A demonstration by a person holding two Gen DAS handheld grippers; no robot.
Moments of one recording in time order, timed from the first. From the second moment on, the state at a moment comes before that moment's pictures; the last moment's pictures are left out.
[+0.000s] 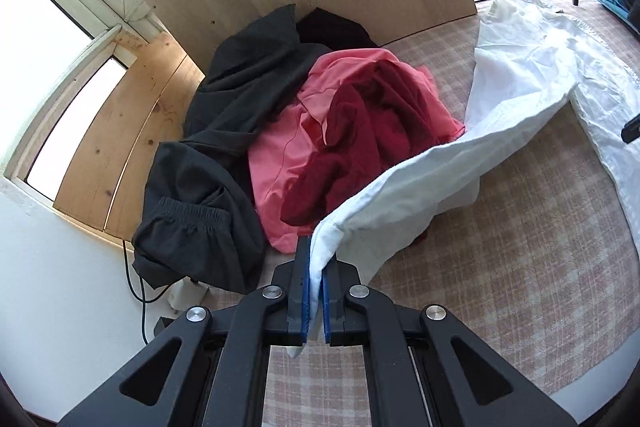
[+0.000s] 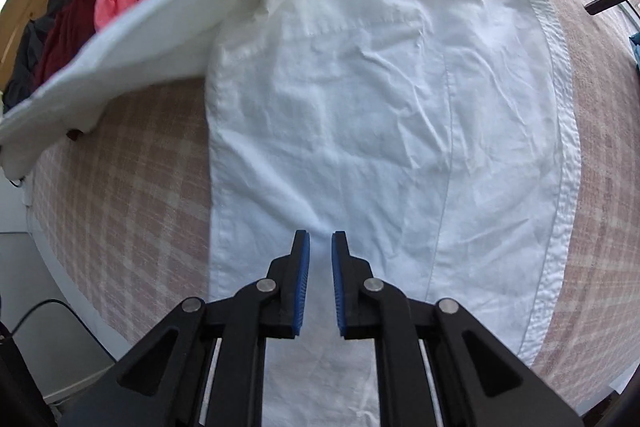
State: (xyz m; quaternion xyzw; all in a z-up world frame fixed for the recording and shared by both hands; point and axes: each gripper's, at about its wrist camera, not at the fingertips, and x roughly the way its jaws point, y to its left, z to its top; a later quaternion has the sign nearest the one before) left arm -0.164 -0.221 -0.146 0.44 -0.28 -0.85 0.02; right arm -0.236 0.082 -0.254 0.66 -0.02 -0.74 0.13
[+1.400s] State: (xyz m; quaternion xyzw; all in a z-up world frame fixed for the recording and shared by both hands) left arm -0.032 -0.199 -0.230 0.56 -0.18 -0.81 -0.01; right arm -0.241 -0.104 -0.278 0.66 0.13 -0.64 0.37
